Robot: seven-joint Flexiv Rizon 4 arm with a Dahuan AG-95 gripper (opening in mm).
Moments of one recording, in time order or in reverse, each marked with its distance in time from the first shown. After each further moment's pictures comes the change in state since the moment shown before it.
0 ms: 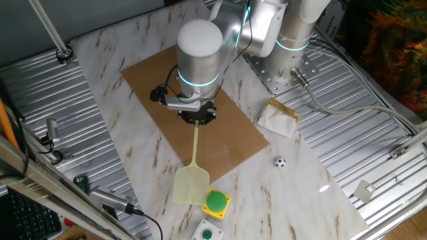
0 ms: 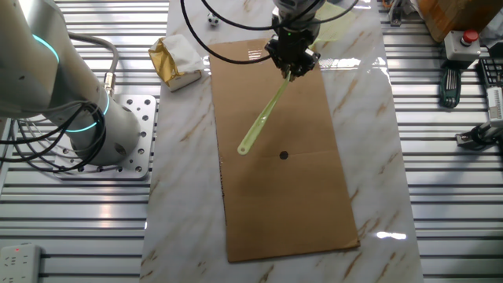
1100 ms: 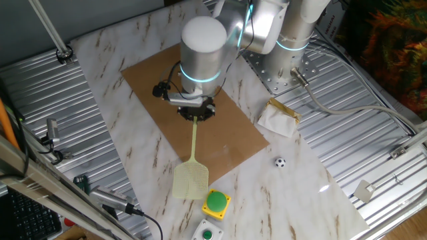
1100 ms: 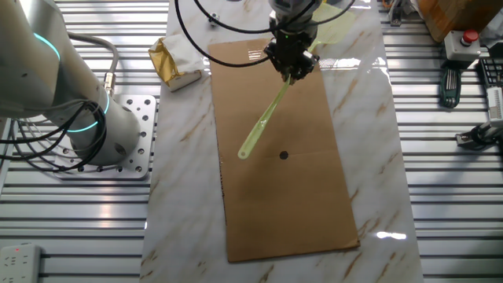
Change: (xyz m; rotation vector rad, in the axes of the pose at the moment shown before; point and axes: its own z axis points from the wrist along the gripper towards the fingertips) arm 0.023 -0.014 0.002 0.022 -0.011 -0.057
